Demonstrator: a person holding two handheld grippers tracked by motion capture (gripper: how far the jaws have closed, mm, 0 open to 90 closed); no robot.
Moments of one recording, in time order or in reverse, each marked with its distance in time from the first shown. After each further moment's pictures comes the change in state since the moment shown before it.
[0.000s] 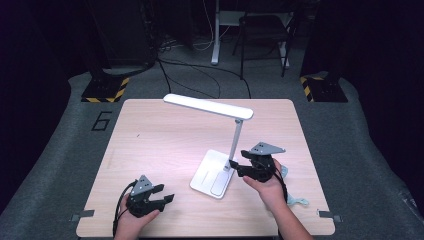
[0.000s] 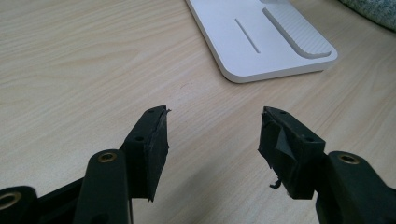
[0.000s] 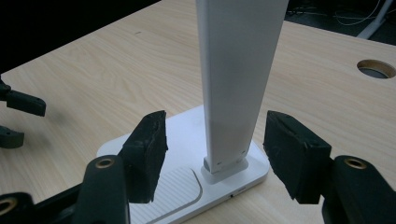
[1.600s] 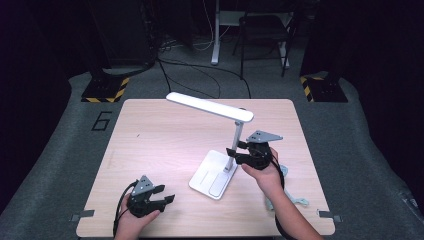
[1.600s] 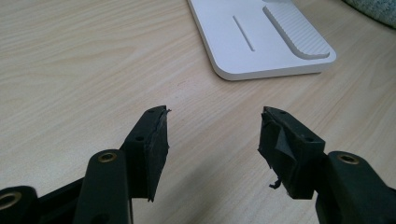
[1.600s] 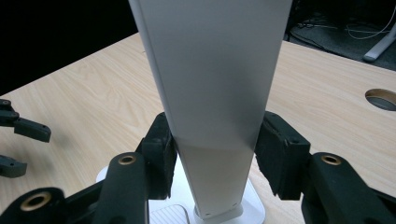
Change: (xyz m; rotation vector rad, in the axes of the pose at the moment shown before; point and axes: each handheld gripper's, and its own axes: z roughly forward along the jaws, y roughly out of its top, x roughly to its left) left arm -0.001 0.000 0.002 0.003 -0.005 0.004; right arm -0.009 0.027 0.012 -0.027 0.049 -0.005
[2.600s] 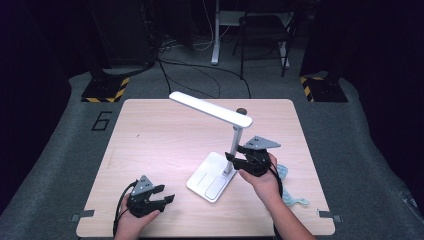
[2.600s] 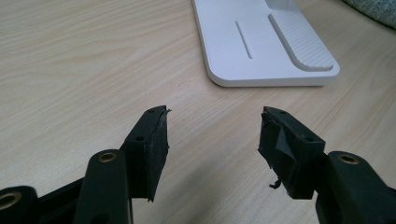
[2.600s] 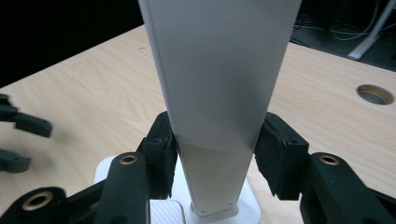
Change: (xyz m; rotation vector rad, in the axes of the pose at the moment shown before) left arm 0.000 0.000 -0.001 0.000 0.000 -0.008; right arm 0.022 -0.006 -0.007 -0.003 -0.051 -0.020
